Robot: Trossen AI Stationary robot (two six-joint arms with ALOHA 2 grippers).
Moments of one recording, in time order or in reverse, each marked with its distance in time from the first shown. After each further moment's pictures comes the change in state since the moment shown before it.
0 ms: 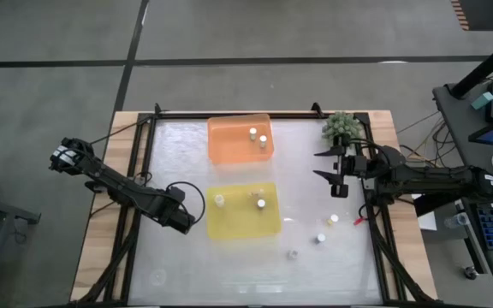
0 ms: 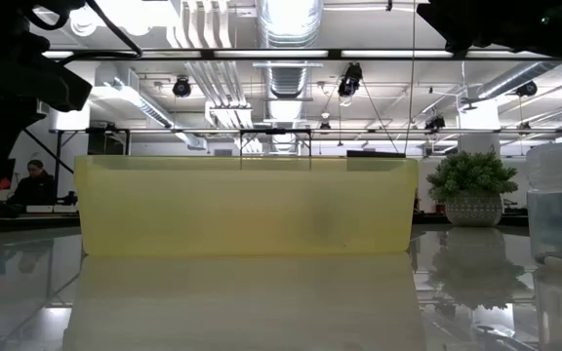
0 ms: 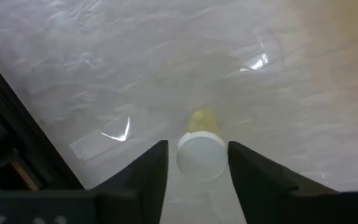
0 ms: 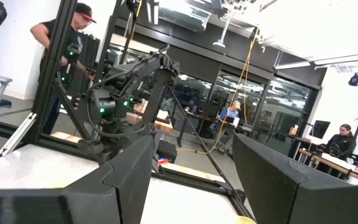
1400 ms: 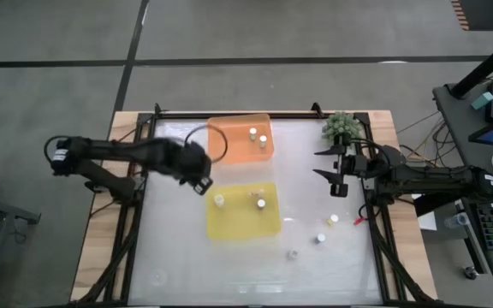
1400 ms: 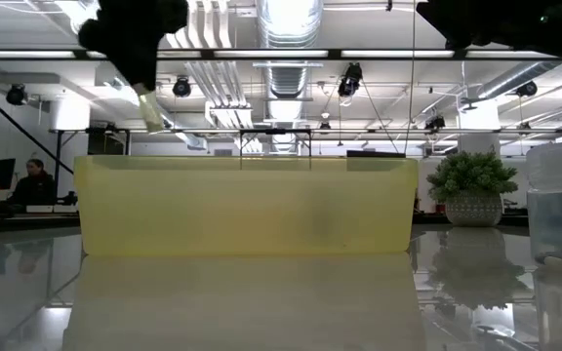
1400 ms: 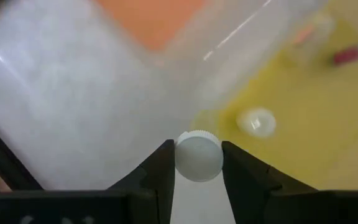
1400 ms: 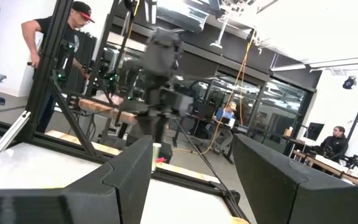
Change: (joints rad) left arm 0.414 0.001 0.485 -0.188 -0.235 0.654; right arm 0.000 -0.001 0.008 -0.005 0.011 -0.021
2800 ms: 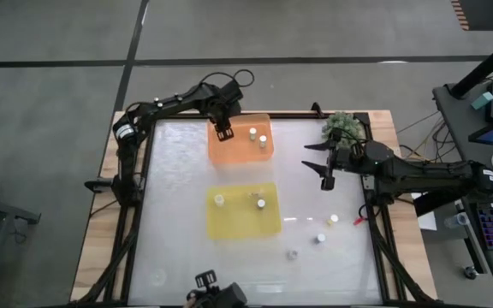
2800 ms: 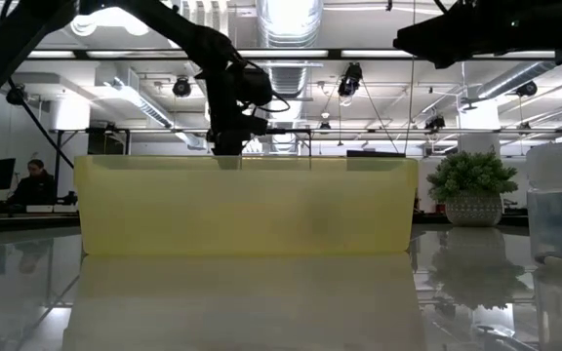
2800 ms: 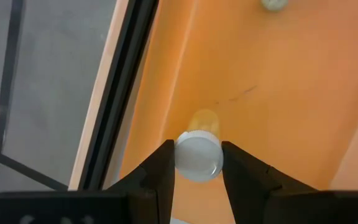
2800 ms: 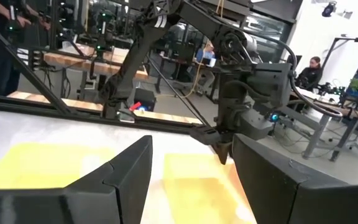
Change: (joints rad) left arm 0.678 0.608 0.360 0.292 0.144 1.187; right arm 0.000 0.136 0.121 -0.221 0.182 0.058
